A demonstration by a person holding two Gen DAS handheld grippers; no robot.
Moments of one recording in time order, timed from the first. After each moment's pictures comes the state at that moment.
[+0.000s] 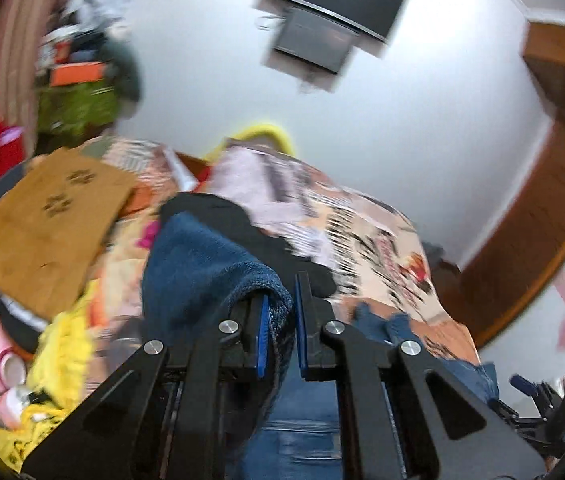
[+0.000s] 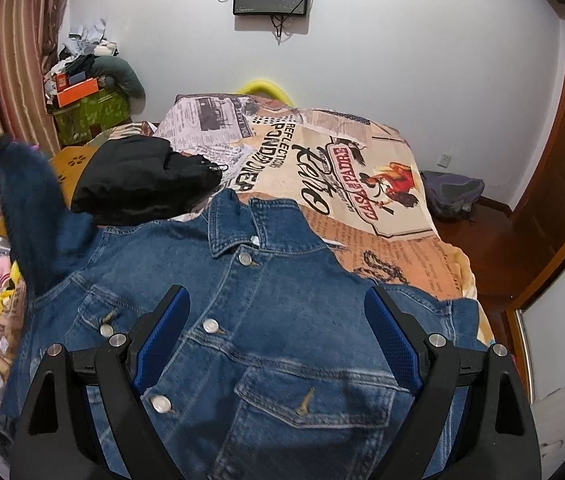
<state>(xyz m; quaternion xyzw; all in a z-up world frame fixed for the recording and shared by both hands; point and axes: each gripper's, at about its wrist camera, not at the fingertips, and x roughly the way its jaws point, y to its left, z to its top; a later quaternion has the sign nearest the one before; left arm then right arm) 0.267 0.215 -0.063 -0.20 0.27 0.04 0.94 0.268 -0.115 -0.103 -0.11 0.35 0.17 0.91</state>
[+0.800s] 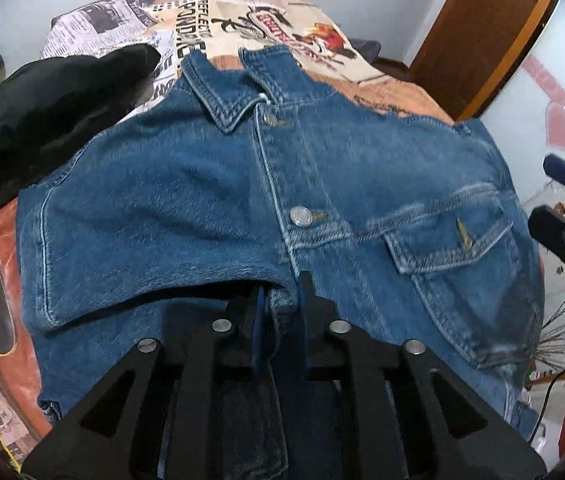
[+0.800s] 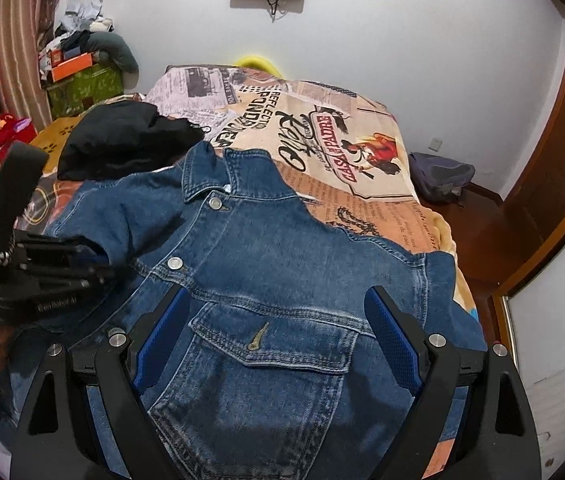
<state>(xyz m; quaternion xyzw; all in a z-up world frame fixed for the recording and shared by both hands) 0.295 0.005 -0.222 -0.04 0.52 -0.13 0.84 0.251 -0.147 -0.128 -0.15 0.37 0.16 0.90</state>
